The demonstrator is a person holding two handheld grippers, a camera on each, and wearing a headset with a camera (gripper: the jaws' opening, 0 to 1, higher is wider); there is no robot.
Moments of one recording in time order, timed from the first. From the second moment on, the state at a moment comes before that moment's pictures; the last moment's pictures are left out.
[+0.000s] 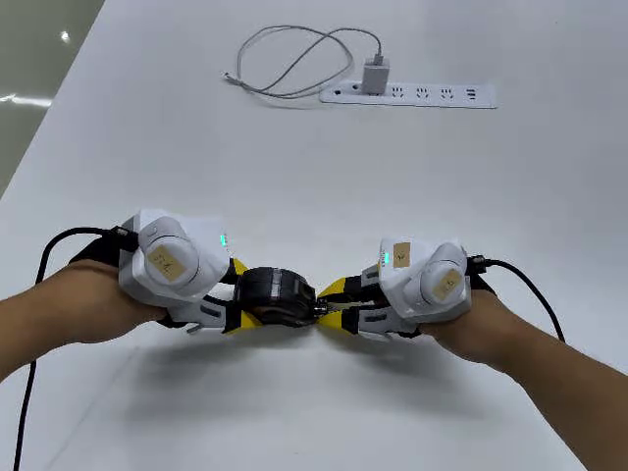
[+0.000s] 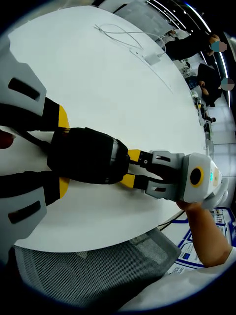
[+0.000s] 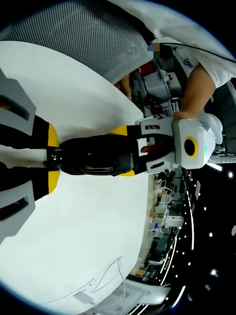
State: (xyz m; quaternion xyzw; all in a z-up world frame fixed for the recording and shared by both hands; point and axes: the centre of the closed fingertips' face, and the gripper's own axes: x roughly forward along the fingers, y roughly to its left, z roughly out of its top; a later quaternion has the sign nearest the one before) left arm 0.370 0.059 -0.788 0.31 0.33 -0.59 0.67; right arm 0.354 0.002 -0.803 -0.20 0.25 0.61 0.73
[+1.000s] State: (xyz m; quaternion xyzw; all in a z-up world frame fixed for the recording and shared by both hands) left arm 0.370 0.057 -0.789 0.31 0.33 -0.59 0.66; right arm 0.351 -0.030 -0.802 -0.20 0.26 0.60 0.73
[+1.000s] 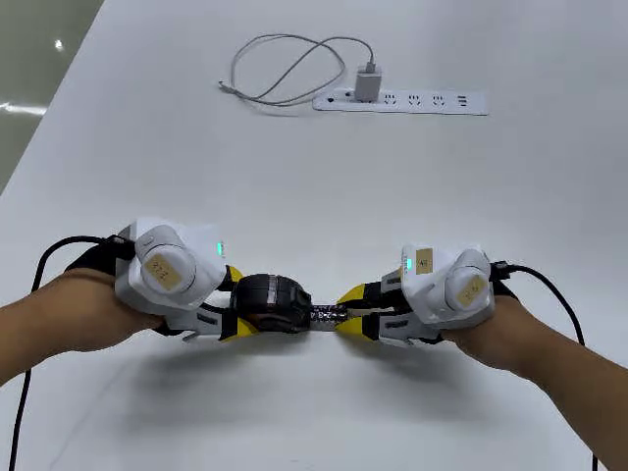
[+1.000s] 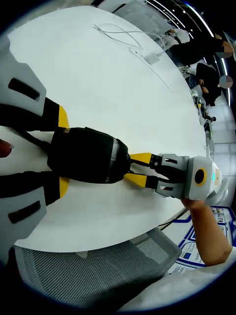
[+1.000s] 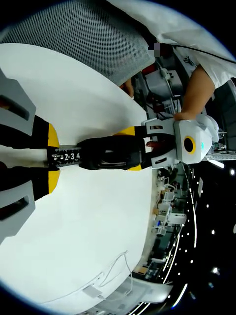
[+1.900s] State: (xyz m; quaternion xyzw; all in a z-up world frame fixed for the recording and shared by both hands) left arm 0.370 0.056 -0.789 0.31 0.33 -0.59 0.66; right arm 0.348 -0.053 -0.801 -0.21 0.27 0.59 0.73
